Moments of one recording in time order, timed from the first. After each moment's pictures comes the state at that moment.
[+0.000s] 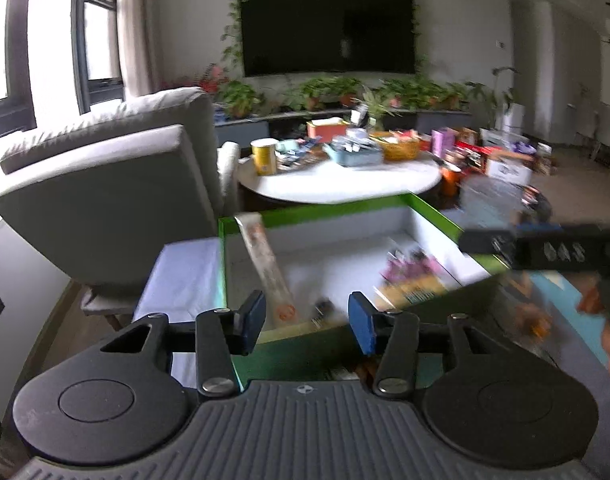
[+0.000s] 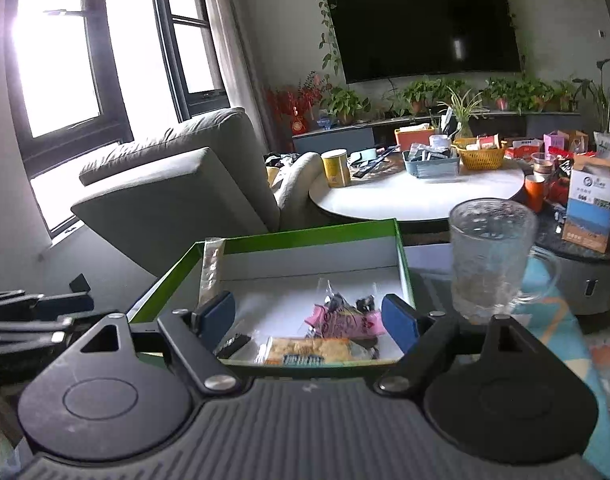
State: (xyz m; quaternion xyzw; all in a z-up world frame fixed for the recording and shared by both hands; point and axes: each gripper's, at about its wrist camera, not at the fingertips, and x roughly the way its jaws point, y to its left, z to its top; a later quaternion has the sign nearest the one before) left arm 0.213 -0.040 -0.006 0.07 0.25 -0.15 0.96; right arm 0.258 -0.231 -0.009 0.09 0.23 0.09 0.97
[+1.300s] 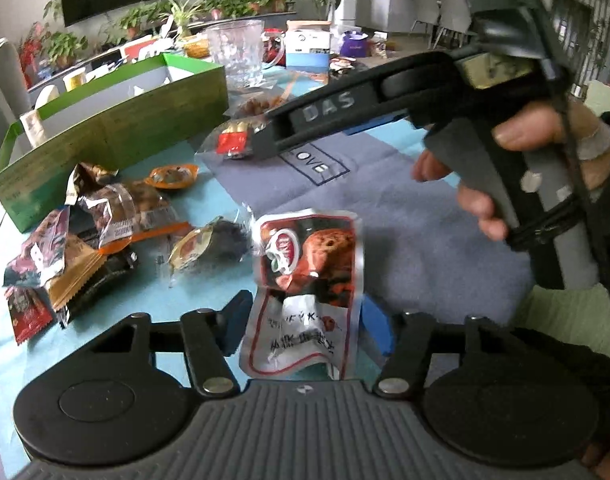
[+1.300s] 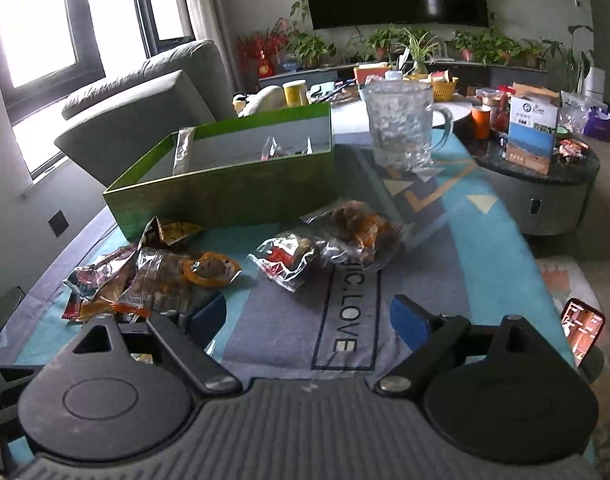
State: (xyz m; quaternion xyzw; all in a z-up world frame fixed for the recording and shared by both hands) left arm 0.076 -0.111 -0.088 0.15 0.35 -0.37 0.85; right arm 0.155 -0.258 -0.070 0.07 0.31 0.05 0.95
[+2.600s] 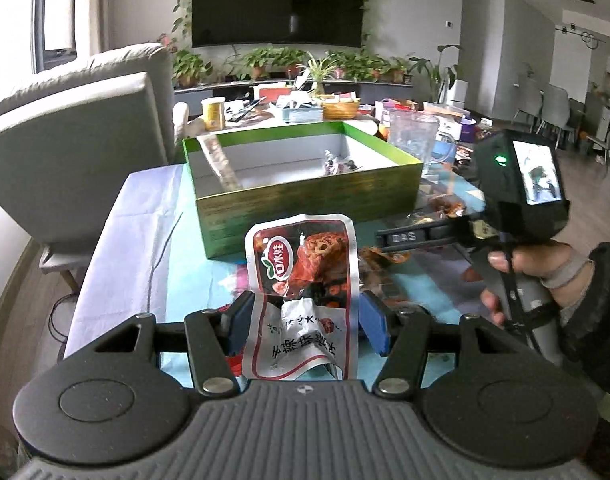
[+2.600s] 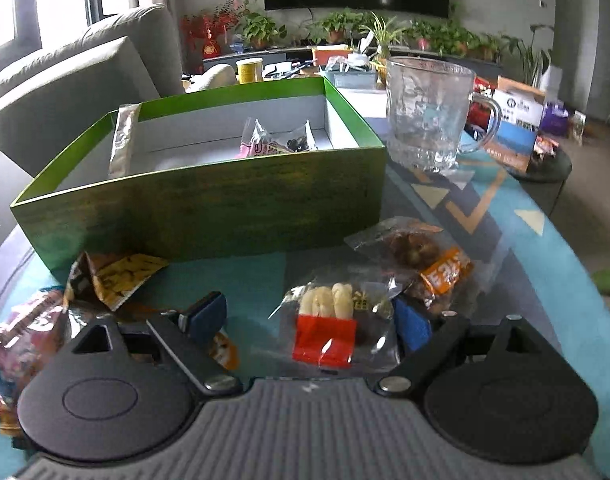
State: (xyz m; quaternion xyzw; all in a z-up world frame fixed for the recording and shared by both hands) left arm 0.123 0.006 -0.046 0.05 0.29 -0.23 0.93; right arm 0.245 -0.197 -0.094 0.04 0.34 -0.06 0.94
